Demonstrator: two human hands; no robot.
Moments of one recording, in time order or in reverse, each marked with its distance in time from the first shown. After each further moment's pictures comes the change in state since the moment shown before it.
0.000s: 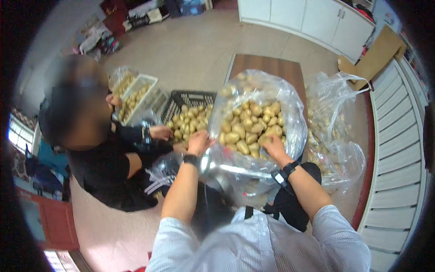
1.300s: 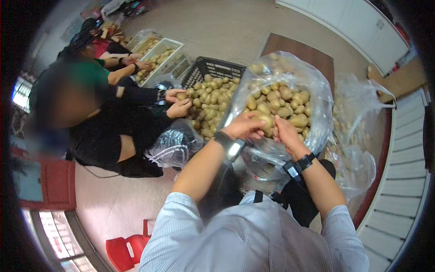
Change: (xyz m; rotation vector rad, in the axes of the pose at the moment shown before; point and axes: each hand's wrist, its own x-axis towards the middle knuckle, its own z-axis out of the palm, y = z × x) left_hand 0.005 0.080 -0.014 -1.705 -0.610 -0.584; right_hand -0.030 -0.107 -0.003 0.571 -0.466 0.202
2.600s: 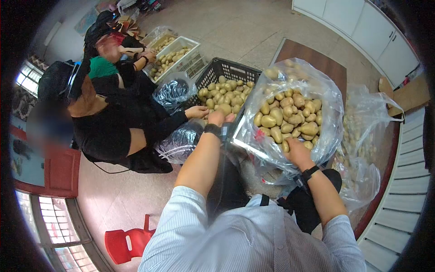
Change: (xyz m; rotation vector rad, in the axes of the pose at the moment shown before) left_hand 0.034 -0.064 -0.240 1.537 0.893 0.076; right_hand -0.007 0.055 -0.025 -1.255 0.044 -0.343
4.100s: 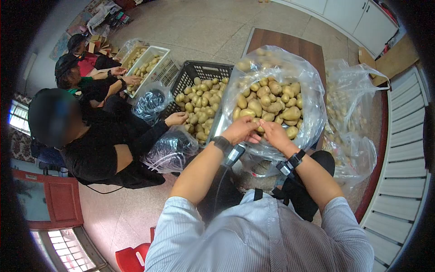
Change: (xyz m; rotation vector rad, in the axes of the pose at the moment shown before) left_hand -0.102 0.221 -0.110 -1.381 -0.937 -0.178; right_hand 0.020 -0.031 -0.015 0.868 0.059 0.091
